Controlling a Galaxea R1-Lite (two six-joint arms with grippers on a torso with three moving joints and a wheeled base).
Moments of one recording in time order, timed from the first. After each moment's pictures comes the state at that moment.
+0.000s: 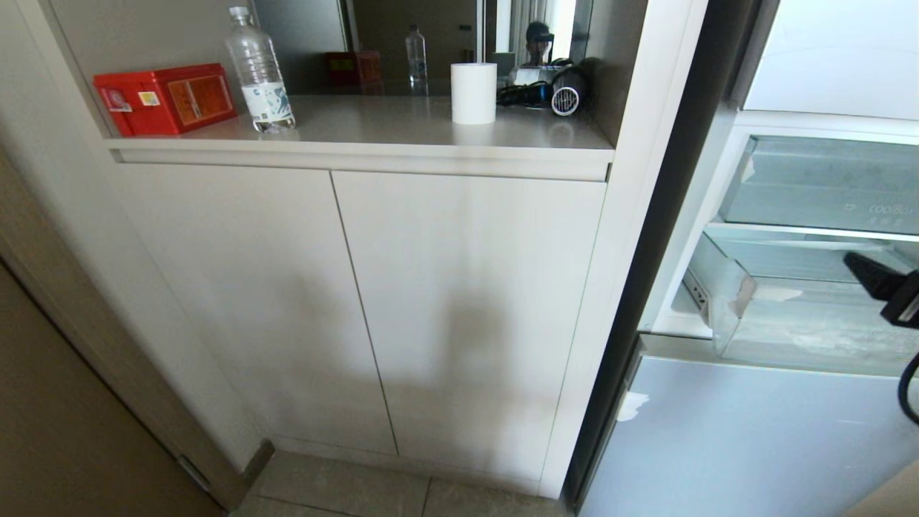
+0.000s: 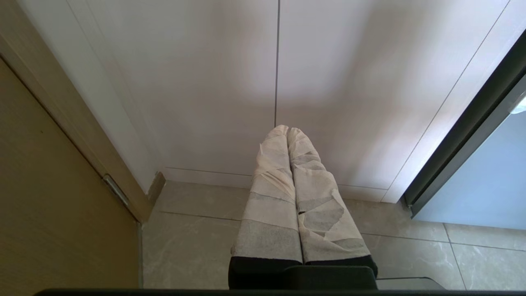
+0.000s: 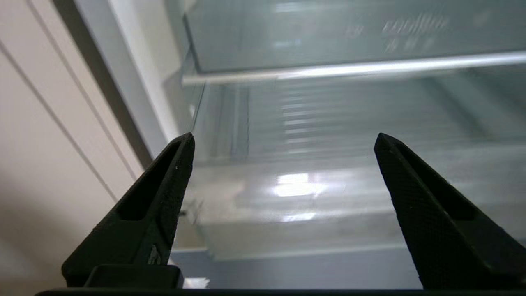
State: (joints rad) left arm 0.00 0.00 -0.06 0.16 0.01 0.00; right arm -0.28 1.35 -0.49 -0.90 0.06 0.08
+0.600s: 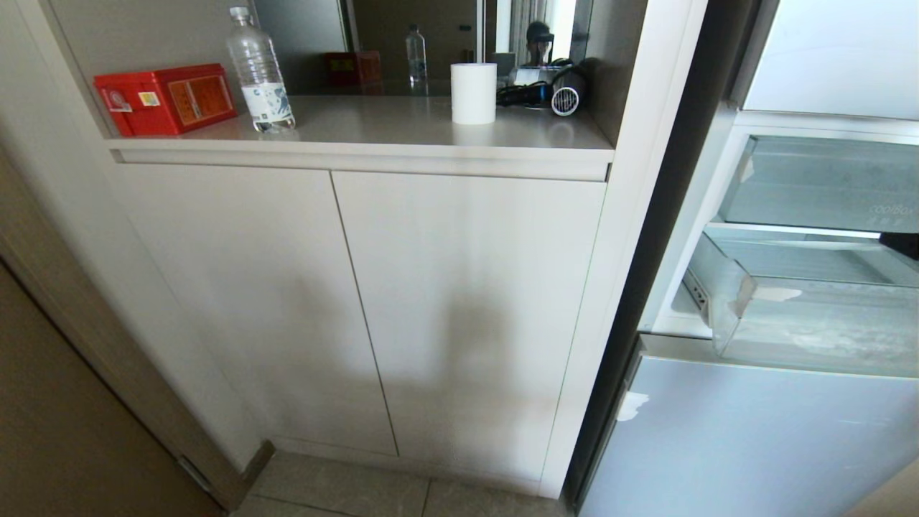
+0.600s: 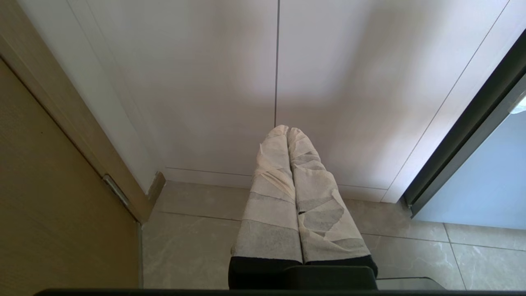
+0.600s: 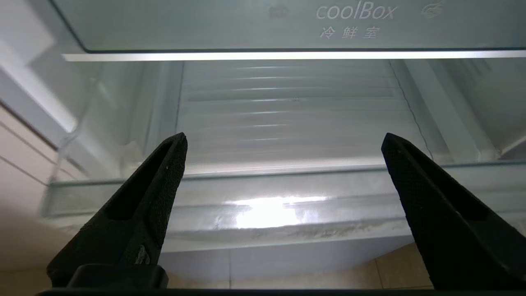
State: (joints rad) left arm 0.00 0.00 -0.06 0.16 0.01 0.00; right arm -0.50 1.52 -1.01 -0.30 0.23 -0.08
